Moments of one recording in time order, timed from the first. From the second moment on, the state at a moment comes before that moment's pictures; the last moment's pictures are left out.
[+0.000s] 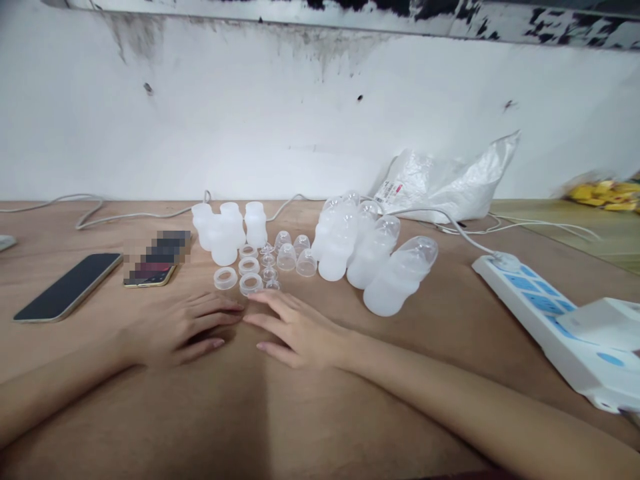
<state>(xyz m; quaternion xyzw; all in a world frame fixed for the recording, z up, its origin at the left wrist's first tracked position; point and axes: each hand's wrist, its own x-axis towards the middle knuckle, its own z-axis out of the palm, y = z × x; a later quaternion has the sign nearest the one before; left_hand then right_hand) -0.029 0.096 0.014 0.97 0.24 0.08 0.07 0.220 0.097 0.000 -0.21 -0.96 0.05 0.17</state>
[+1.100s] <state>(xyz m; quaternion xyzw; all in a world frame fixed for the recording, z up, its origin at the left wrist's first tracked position) -0.006 0.118 -0.006 0.92 0.32 0.22 -0.04 0.216 0.132 -0.006 -0.31 -0.91 0.07 0.29</state>
